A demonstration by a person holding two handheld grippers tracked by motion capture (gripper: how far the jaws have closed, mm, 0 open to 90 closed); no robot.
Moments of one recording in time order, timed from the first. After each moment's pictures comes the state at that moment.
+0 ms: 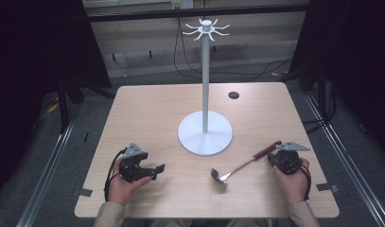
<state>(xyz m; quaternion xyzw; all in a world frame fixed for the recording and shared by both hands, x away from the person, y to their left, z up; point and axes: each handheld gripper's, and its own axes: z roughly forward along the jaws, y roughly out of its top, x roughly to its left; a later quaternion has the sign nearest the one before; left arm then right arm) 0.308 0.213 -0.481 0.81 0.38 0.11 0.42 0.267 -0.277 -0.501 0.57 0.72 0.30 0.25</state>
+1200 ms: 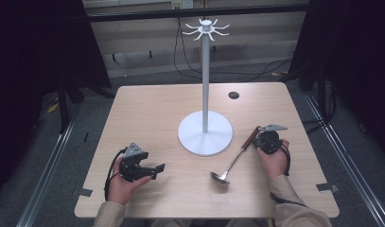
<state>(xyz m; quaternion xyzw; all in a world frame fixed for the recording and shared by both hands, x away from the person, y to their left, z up) 0.309 0.212 -0.482 0.81 0.38 0.11 0.42 0.338 -0.248 -0.505 0.56 0.73 0.30 0.24</state>
